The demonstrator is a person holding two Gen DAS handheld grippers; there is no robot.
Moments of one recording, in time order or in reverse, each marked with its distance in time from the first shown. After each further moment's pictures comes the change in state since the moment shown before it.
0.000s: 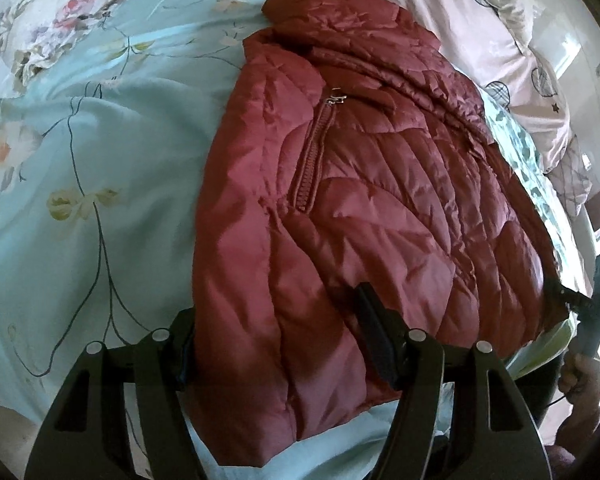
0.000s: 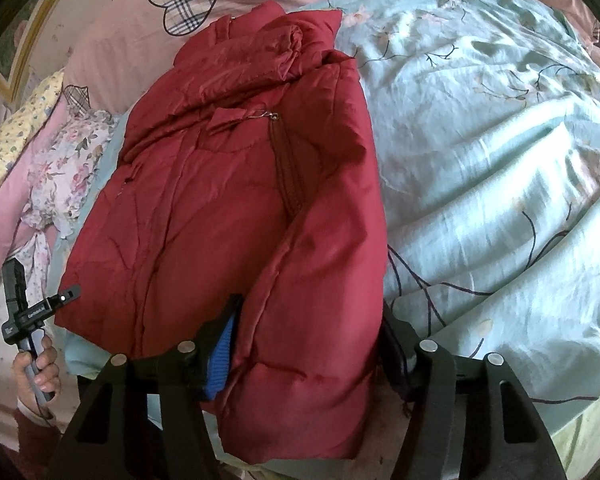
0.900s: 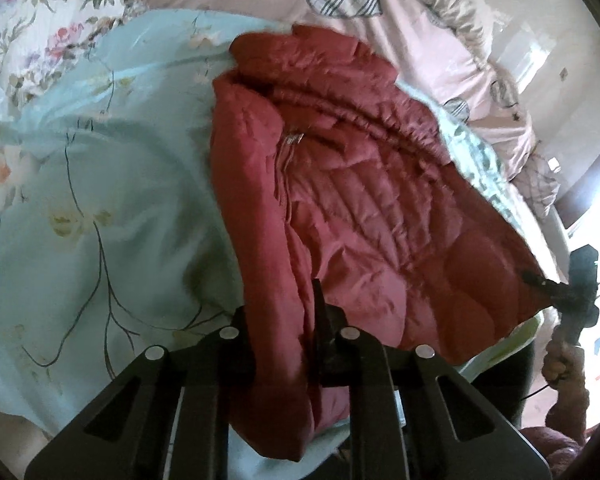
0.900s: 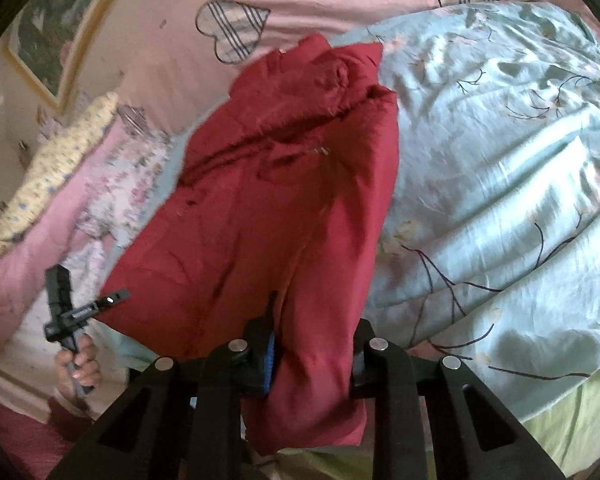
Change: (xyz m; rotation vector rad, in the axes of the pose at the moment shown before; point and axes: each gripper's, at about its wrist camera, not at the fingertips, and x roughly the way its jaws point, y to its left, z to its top) left arm -0.046 -0.007 0.003 0.028 -0.107 -0.127; right arm -0.046 -0.004 -0.004 0.002 -0.105 0.248
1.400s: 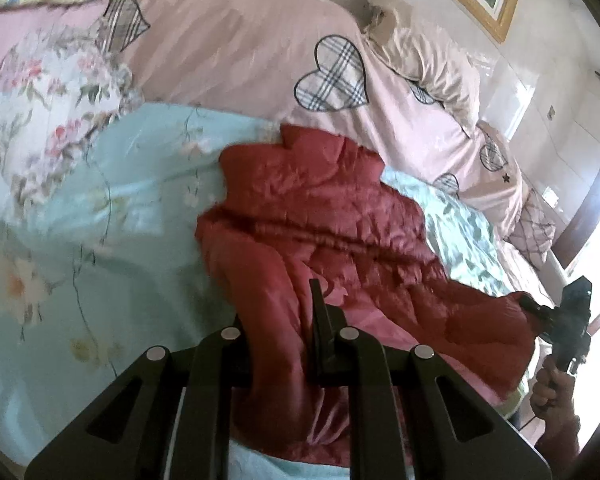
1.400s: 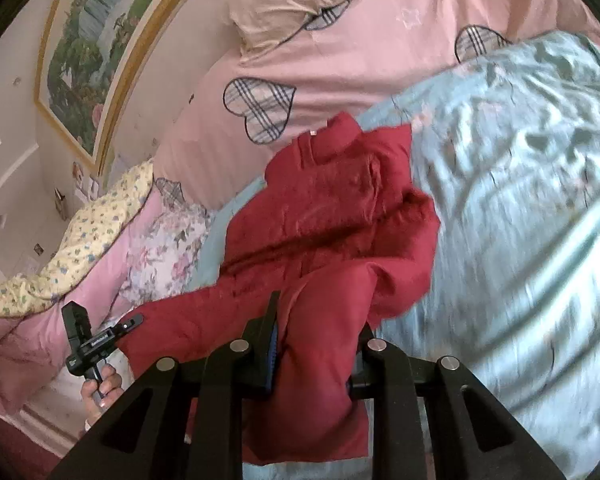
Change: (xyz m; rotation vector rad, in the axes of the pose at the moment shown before) left arm -0.032 -0.022 0.089 0.023 -0.256 0.019; right arm -0.013 0.008 0.080 0.011 -0.216 0.115
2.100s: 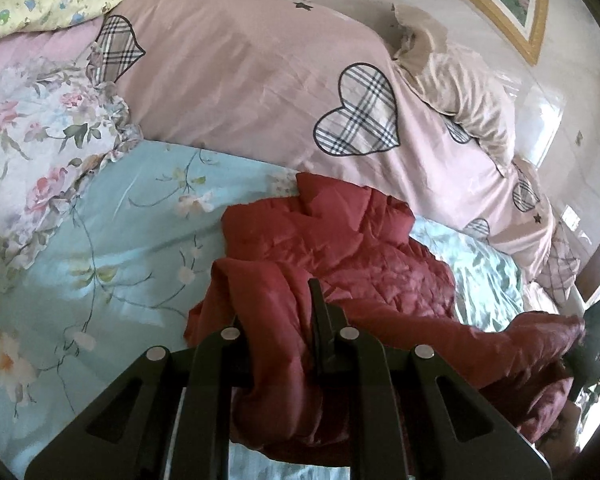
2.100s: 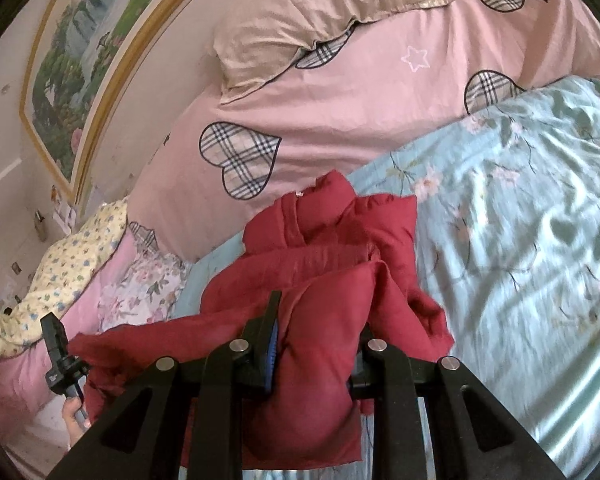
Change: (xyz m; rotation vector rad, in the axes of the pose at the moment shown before) left arm 0.067 -0.008 0.081 -0.041 -0.070 0.082; right arm 0.058 0.001 0.083 -0.029 -0.111 -0.077
